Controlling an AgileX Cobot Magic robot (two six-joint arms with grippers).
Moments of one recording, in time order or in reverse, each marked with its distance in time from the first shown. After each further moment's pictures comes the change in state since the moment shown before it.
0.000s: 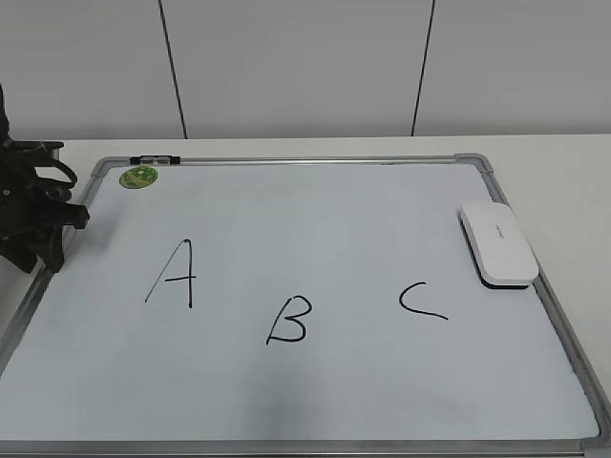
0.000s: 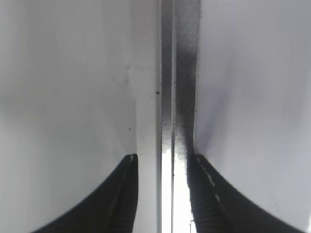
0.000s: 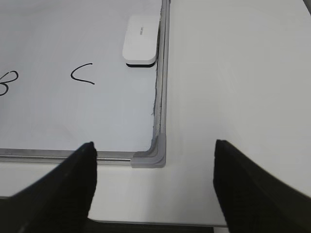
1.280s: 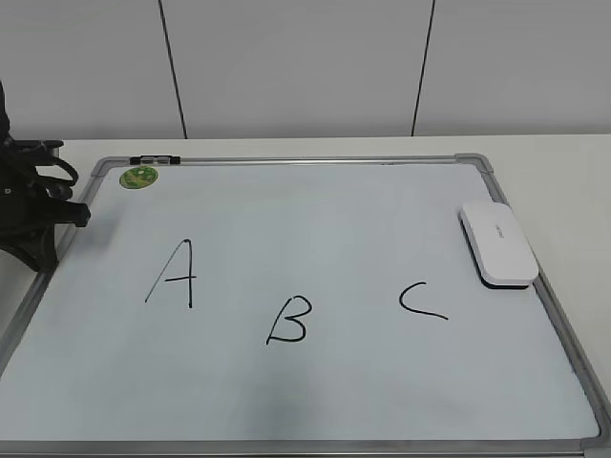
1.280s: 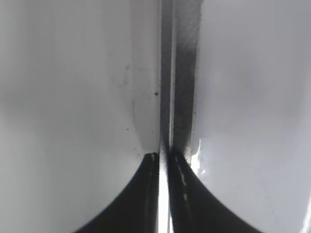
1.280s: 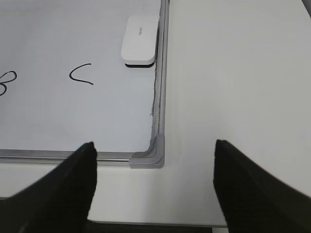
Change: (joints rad) left arm 0.000 0.003 -0.008 -0.006 0.010 -0.005; right arm 0.000 0.000 0.000 -0.003 0.000 0.000
